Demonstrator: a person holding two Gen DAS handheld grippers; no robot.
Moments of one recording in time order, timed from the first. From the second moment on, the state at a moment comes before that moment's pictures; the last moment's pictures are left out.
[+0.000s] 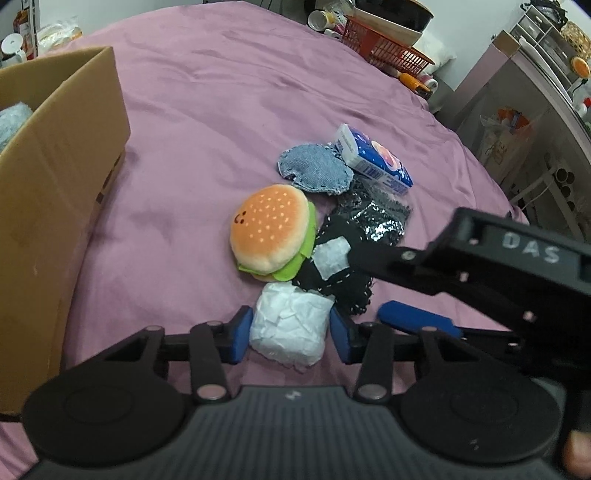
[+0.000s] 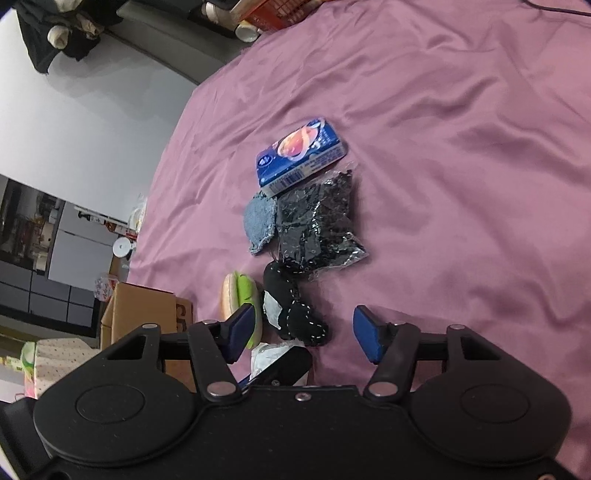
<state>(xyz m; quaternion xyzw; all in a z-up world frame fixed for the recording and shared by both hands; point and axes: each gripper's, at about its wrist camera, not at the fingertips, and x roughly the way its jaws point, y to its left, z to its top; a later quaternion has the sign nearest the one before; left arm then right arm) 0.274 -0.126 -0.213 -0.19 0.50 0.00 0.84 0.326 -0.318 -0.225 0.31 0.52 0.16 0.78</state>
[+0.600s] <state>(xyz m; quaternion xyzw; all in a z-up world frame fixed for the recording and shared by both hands) 0.263 -0.107 -0.186 -0.18 0.51 0.02 0.84 0.322 -0.307 -0.223 0.30 0.50 0.20 0.79</state>
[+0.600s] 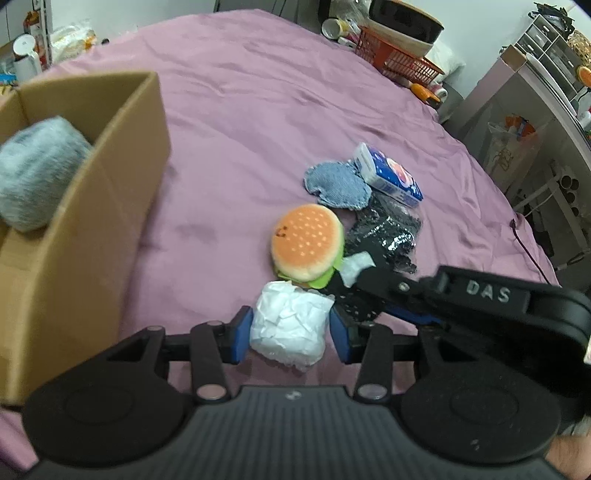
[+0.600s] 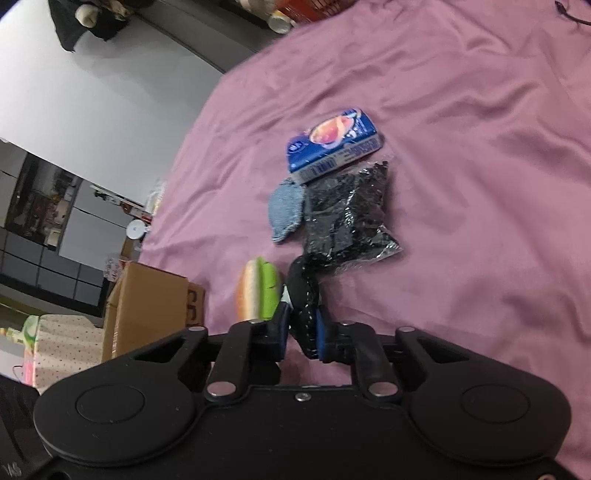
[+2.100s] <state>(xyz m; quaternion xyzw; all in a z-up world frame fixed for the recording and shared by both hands) 0.183 -0.008 -0.052 -0.16 0.41 0.01 0.90 0.201 -0.276 -0.093 0.25 0.32 0.17 0.90</state>
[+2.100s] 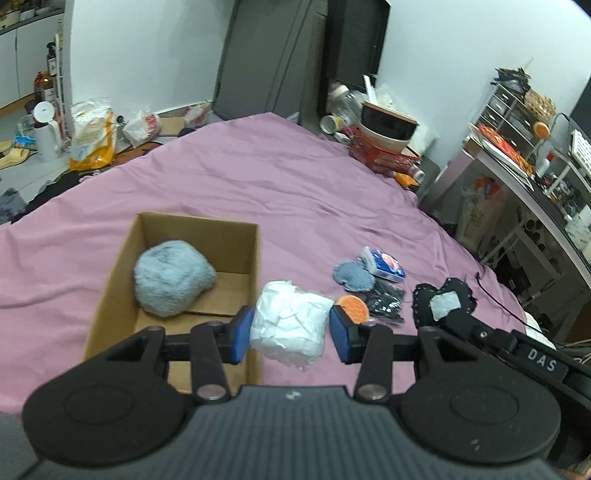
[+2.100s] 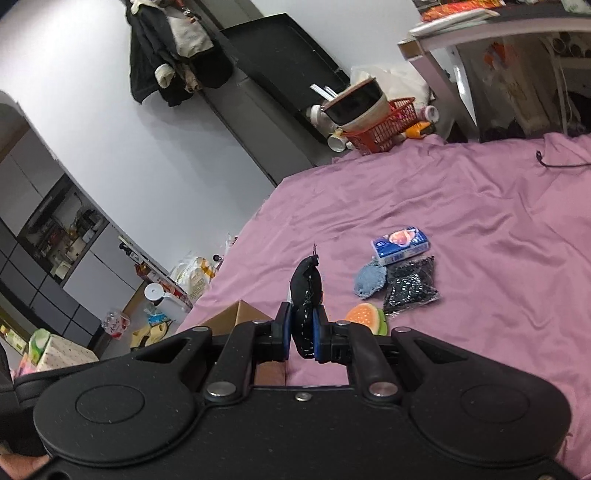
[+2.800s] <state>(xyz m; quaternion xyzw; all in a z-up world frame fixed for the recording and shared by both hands) 0.183 0.082 -0.071 -0.19 0.41 0.08 0.89 0.205 -0.192 -0.081 0.22 0.32 0.20 0.90</state>
